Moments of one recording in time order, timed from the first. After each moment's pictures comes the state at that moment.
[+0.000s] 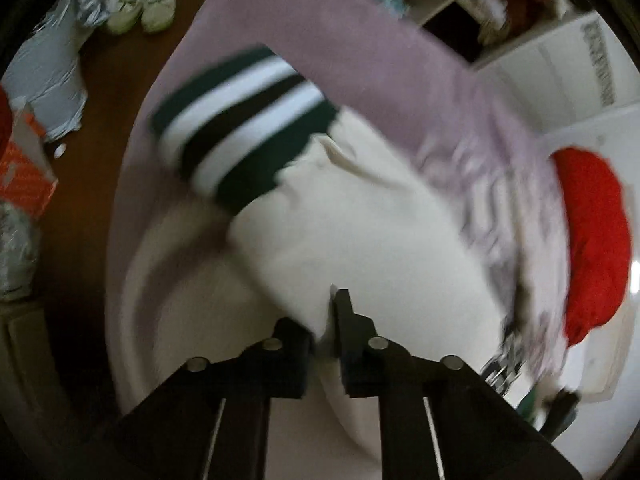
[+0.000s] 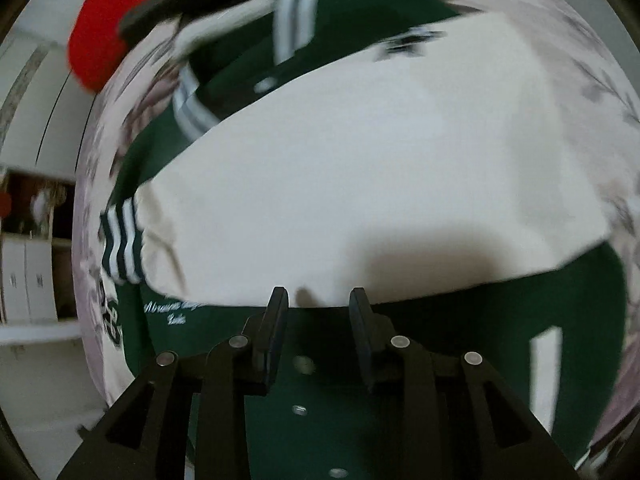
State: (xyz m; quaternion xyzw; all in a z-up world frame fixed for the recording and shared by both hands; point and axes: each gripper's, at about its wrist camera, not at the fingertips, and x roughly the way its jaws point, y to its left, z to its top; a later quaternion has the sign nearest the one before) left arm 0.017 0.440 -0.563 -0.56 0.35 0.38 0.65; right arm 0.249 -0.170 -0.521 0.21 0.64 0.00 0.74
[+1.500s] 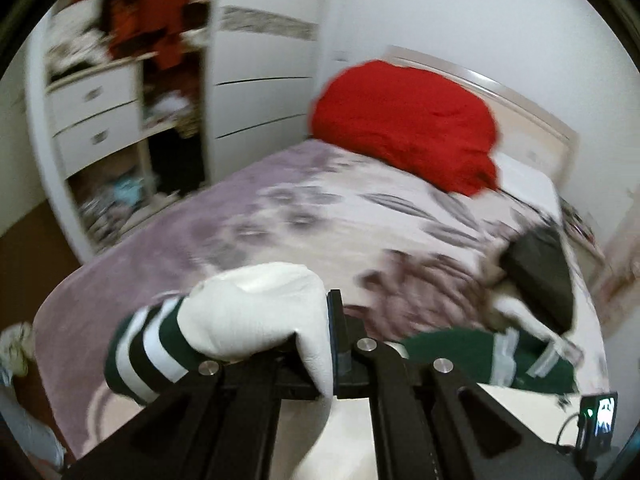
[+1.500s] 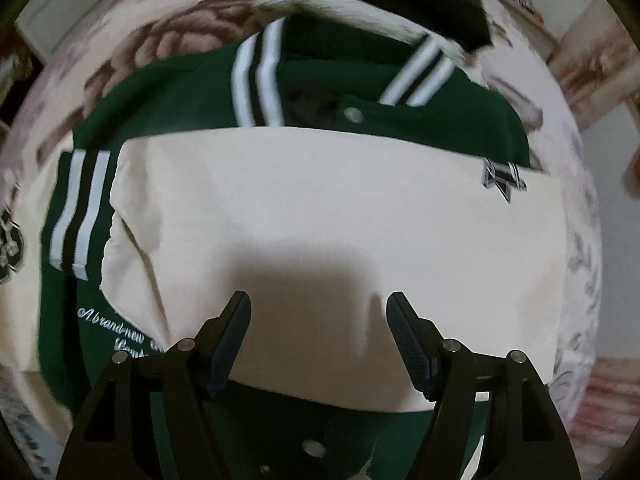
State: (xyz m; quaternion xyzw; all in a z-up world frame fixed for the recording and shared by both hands) left arm 0.247 0.223 -0.345 -0.14 0.32 0.15 0.92; right arm 0.323 -0.150 -0.509 -0.02 0.65 -0.02 0.76
